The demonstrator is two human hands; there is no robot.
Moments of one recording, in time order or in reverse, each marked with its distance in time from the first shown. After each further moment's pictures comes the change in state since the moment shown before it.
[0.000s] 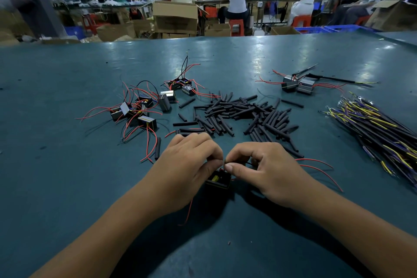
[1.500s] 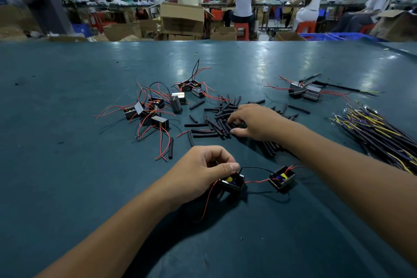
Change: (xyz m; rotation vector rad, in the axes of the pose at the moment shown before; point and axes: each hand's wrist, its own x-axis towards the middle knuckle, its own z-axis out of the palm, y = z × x) left_hand -0.004 0.006 0.002 -0.955 -0.158 -0.479; right_hand 0.123 0.060 -0.020 -0.783 -0.301 0.051
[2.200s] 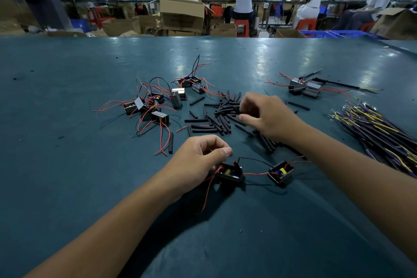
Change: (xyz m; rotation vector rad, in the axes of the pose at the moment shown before) left_hand 0.004 -0.008 -0.004 0.008 0.117 -0.001; right_hand -0.041 -0.011 -0.012 0.380 0.354 0.044
